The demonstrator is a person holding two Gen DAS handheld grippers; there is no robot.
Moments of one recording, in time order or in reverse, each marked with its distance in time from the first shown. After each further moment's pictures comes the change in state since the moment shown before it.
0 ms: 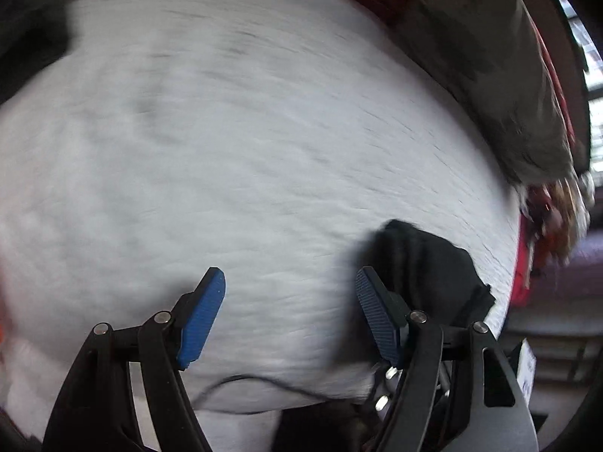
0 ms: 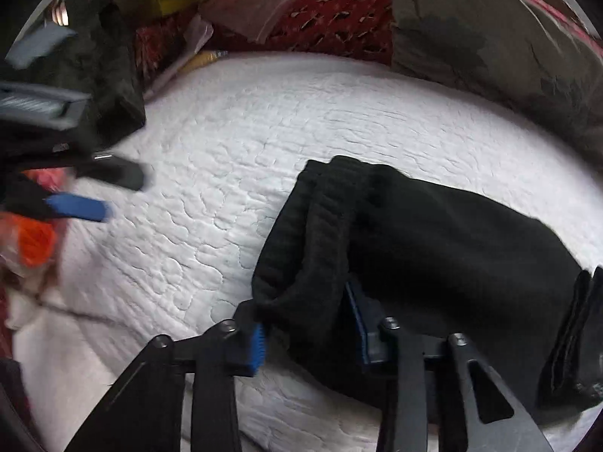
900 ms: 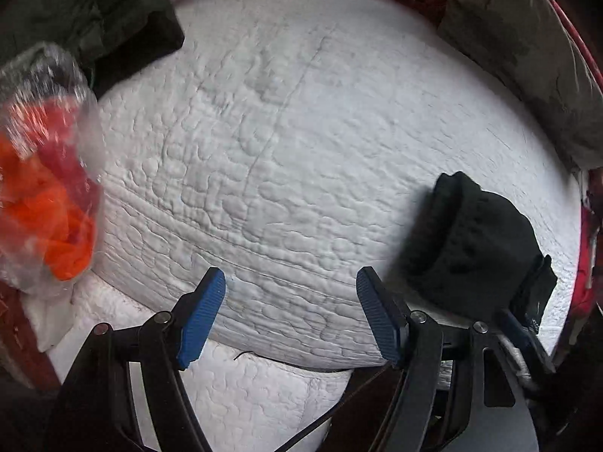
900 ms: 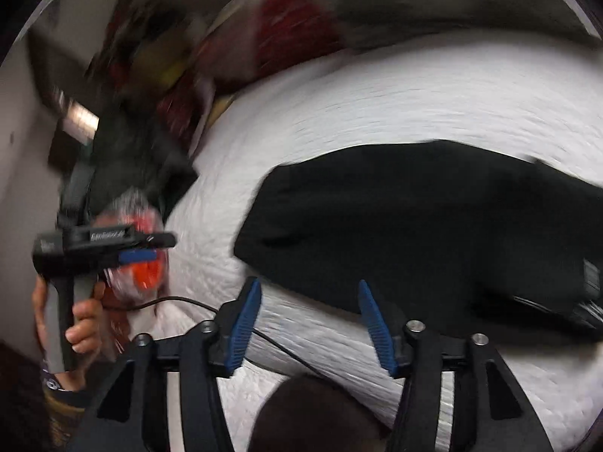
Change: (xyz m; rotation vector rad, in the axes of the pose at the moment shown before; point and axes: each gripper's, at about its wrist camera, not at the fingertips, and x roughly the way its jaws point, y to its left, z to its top) left arm -0.041 0.000 -0.065 -0.041 -0.071 0.317; right arm -0.077 -0.093 -0.005 0.248 0.068 0.366
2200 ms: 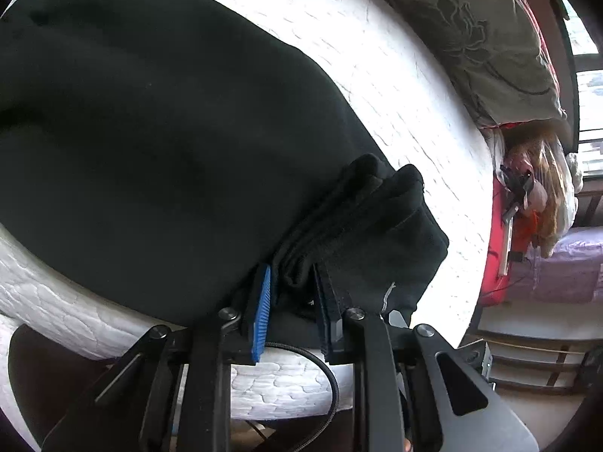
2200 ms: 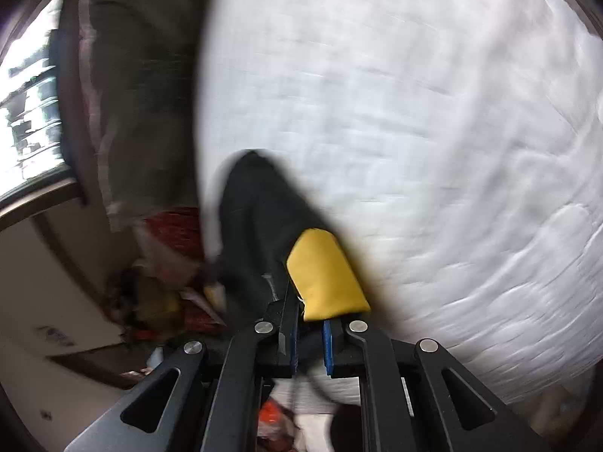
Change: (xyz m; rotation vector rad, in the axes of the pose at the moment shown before) left arm 0.090 -0.275 -0.093 -0.042 0.114 -0.430; right arm -0.070 -0.290 -0.099 1.094 -0.233 0.279
